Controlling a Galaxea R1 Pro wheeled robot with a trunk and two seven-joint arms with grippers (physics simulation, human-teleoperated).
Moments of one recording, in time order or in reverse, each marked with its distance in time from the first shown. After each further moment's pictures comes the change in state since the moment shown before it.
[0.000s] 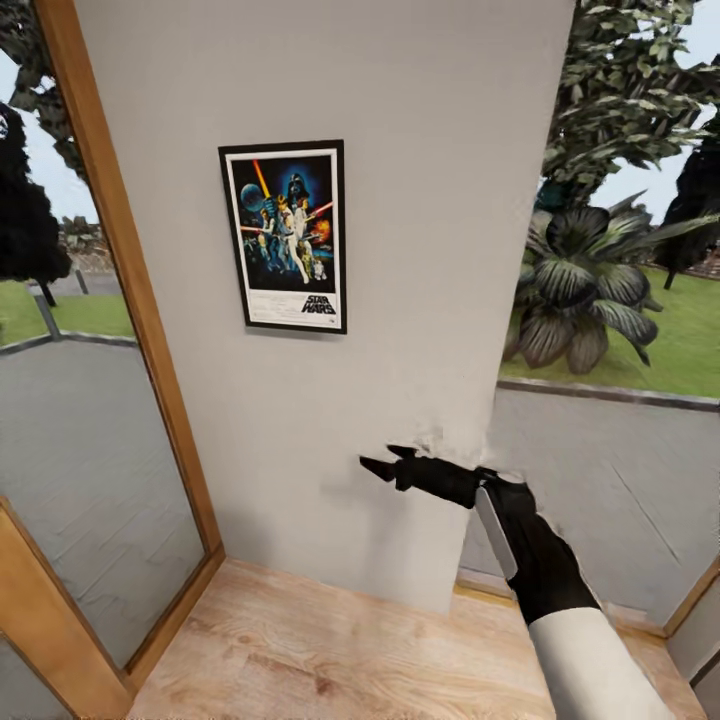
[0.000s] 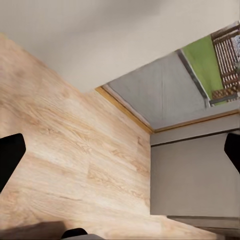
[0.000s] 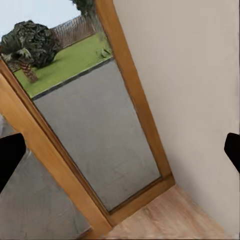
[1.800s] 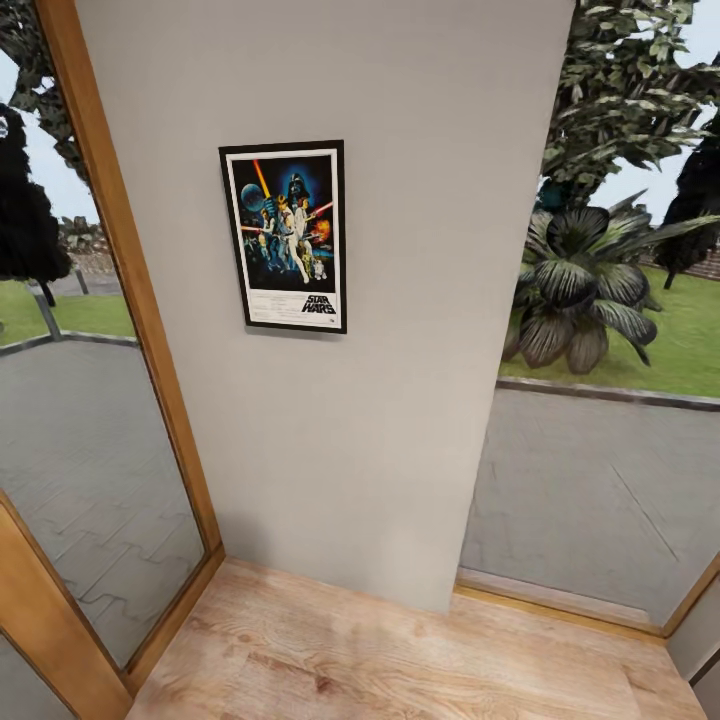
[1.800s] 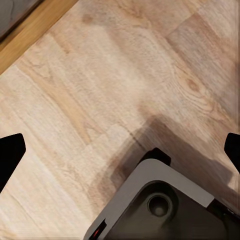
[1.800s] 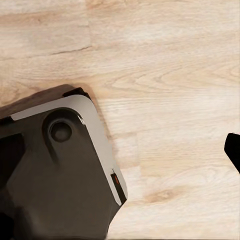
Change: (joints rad) left arm 0.002 -0.169 -0.041 0.003 -0.052 -0.013 1.352; right arm 0.631 -0.229 -0.283 0.993 0.006 -0.578 -0.710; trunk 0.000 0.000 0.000
